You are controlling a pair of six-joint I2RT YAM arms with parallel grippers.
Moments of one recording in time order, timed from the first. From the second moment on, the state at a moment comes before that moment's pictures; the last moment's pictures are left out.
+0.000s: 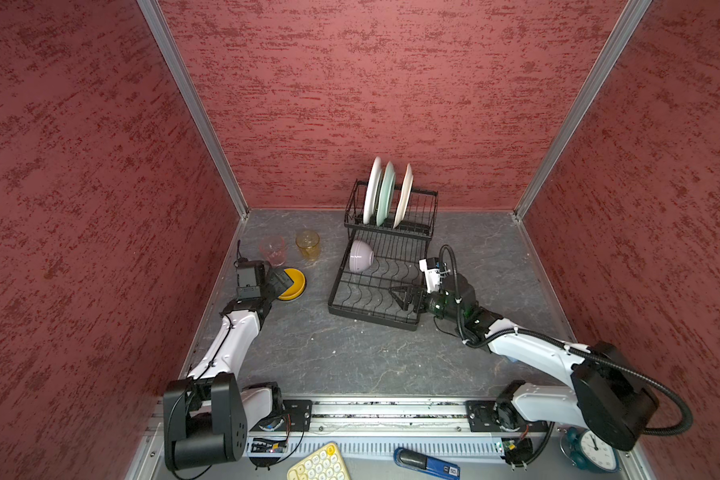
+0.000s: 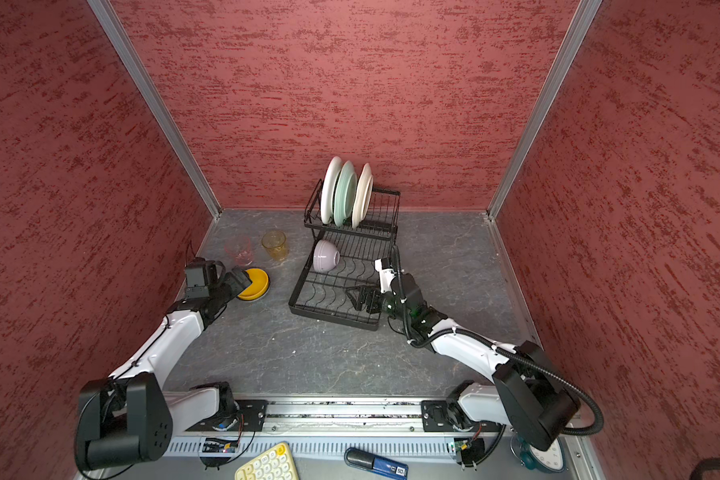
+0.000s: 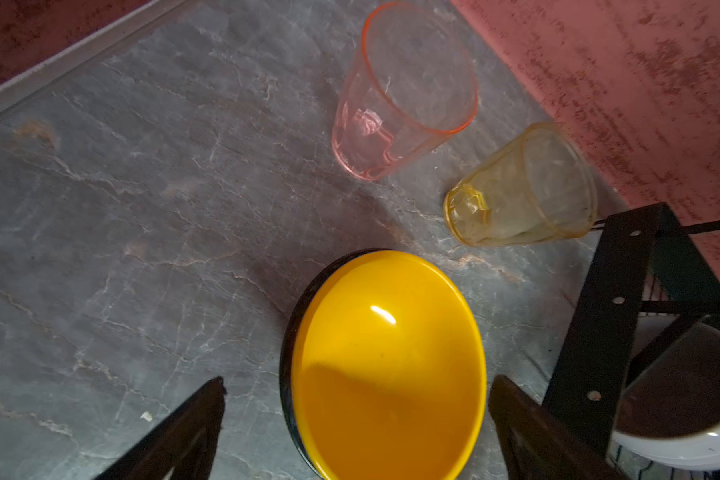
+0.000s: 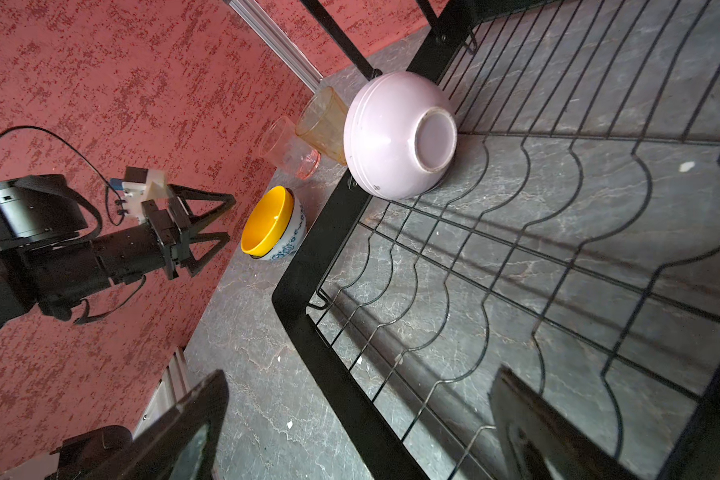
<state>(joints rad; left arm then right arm) 0.13 1.13 0.64 -0.23 0.00 -0.58 0.63 1.28 0.56 0.35 -0.26 0.69</state>
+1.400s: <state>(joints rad) -0.14 0.95 0.55 -0.20 0.11 -0.59 0.65 1.68 0.91 0.29 -0.15 0.68</state>
